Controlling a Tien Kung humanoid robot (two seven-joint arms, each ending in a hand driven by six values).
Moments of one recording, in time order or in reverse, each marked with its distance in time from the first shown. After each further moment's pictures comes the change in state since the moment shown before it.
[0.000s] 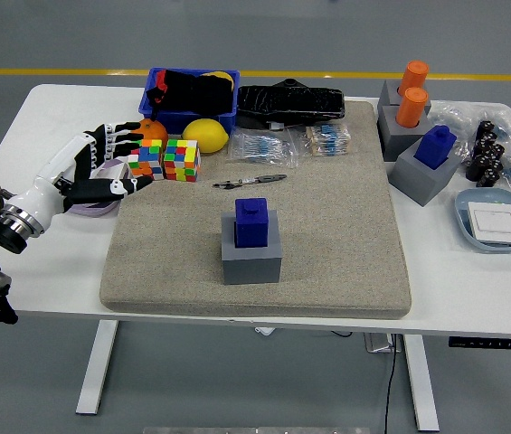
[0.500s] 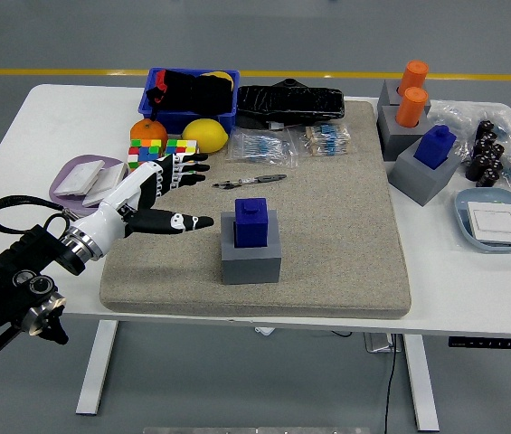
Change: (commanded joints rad) left arm -0.018 -0.113 0.075 -0.009 0.015 0.005 -0.004; right arm 0.001 0.001 -0.006 0.004 0.002 0.002 0.001
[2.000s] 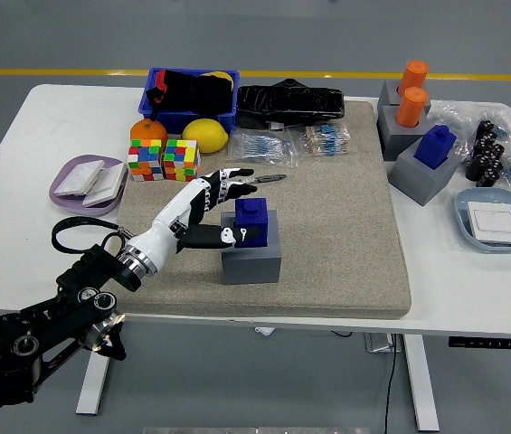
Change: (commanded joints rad) left arm 0.000 -0.199 0.057 0.112 0.017 0.056 -0.042; right arm -0.001 0.003 -0.011 0.002 0.000 -0.003 0.005
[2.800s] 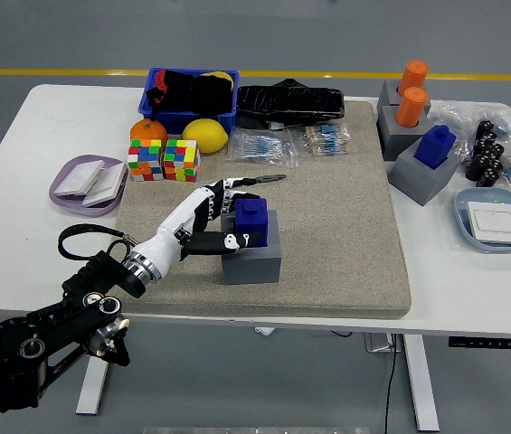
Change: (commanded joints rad) left arm 0.001 -0.017 0.015 0.025 -0.015 -0.003 0.007; right arm -0.001 0.001 0.005 0.001 -0.002 -0.006 0.002
